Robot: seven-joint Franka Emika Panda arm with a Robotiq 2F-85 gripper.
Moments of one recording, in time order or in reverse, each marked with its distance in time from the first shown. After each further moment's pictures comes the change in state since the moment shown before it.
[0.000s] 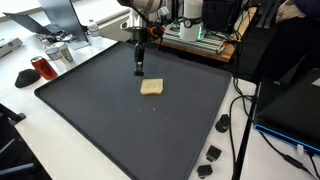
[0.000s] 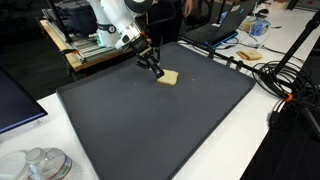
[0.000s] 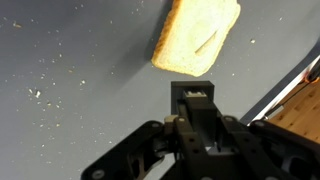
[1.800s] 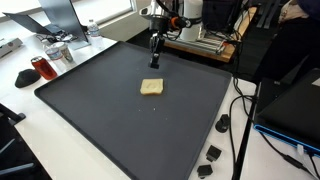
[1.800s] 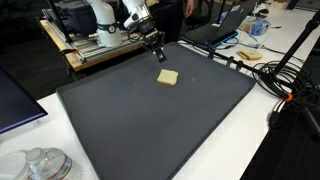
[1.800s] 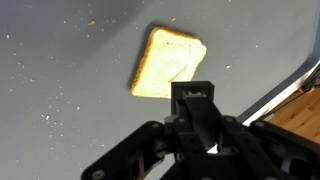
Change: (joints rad) arm 0.234 -0.167 -0.024 -0.064 0.492 0.209 -0.284
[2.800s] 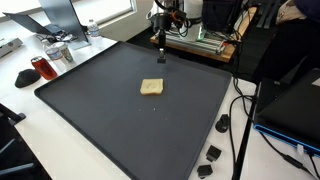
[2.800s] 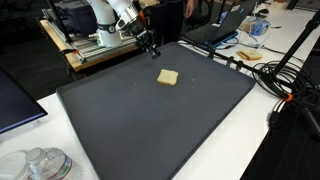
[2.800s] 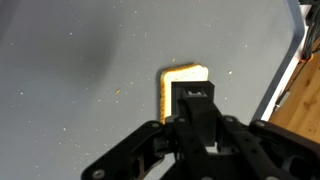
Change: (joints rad) arm 0.037 -0.160 -0.076 -0.259 -0.316 -0.236 0.682
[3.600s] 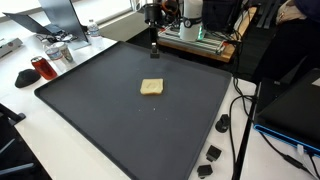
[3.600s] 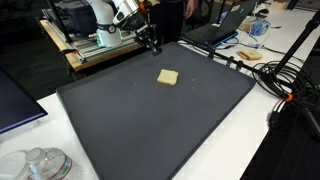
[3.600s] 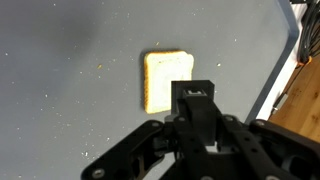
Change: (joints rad) arm 0.022 -0.068 -0.075 0.010 -0.655 -0.018 0.582
